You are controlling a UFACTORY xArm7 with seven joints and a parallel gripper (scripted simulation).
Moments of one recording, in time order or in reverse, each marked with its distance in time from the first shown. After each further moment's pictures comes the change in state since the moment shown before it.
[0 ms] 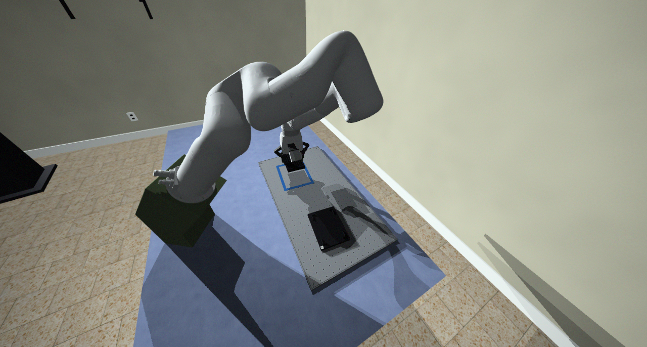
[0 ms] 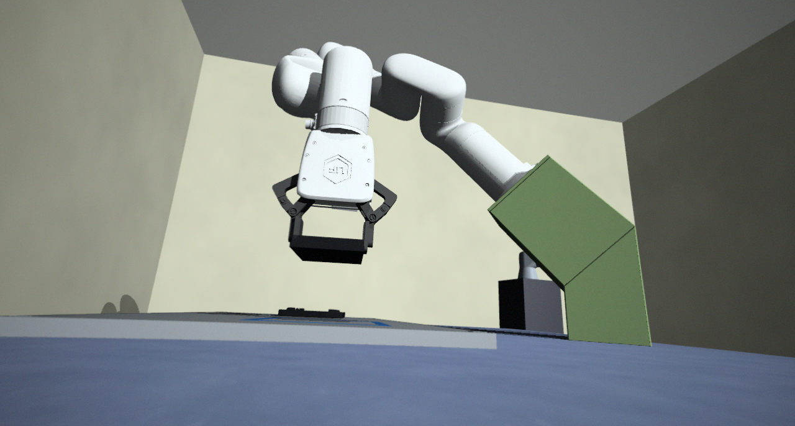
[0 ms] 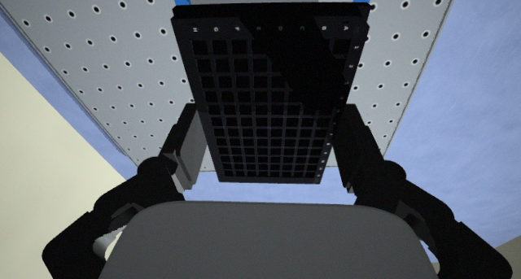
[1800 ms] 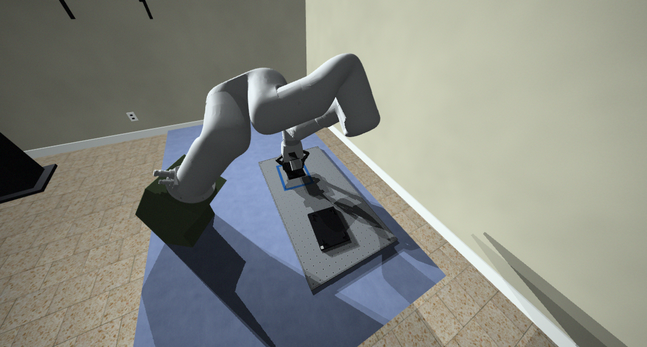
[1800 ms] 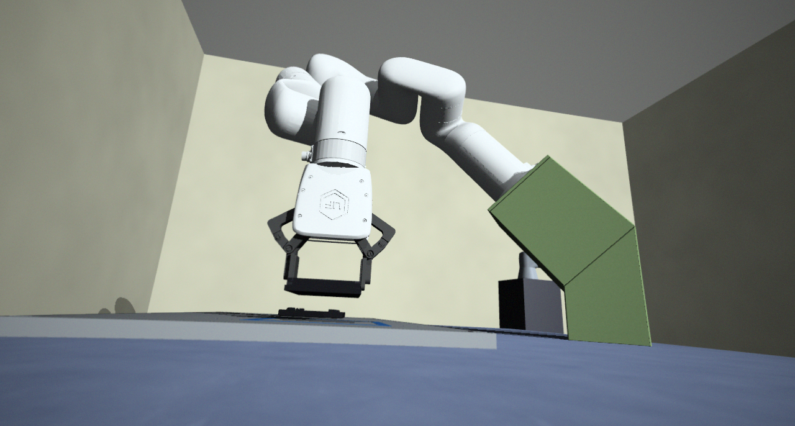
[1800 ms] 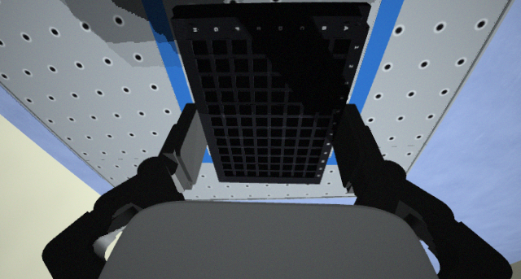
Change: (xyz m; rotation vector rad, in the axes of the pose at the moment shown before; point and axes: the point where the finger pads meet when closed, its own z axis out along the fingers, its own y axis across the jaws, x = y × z) arm 0.001 0.000 0.048 -0.001 0.000 0.000
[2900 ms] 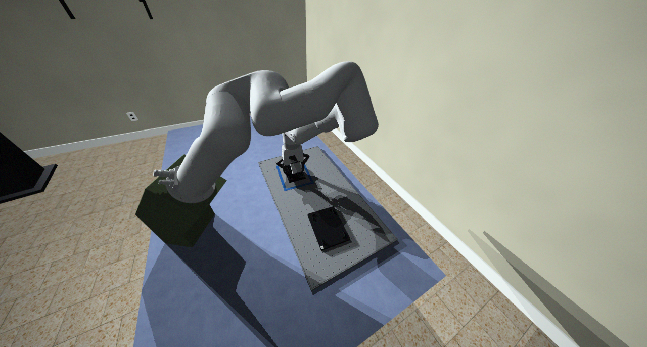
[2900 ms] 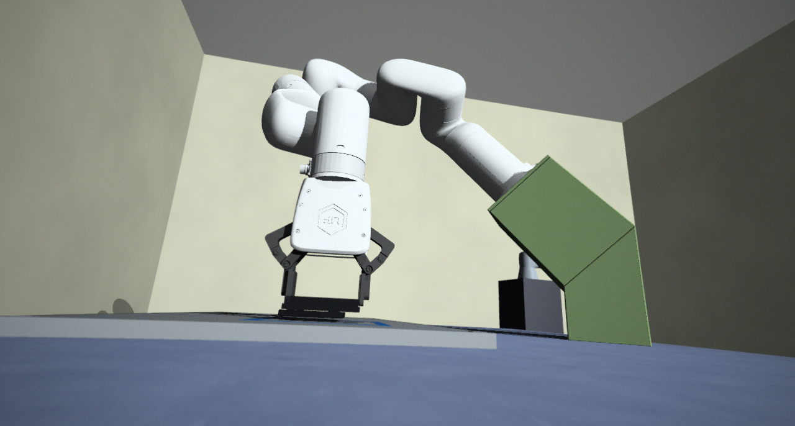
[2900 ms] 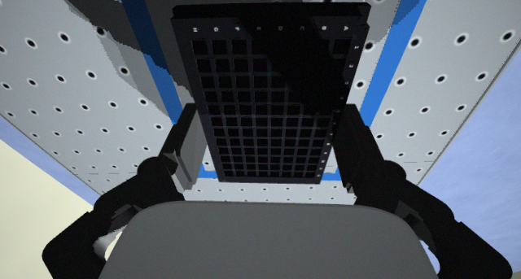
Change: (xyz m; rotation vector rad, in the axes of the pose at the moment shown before) arm 0.000 0.000 0.020 0.001 -0.001 0.000
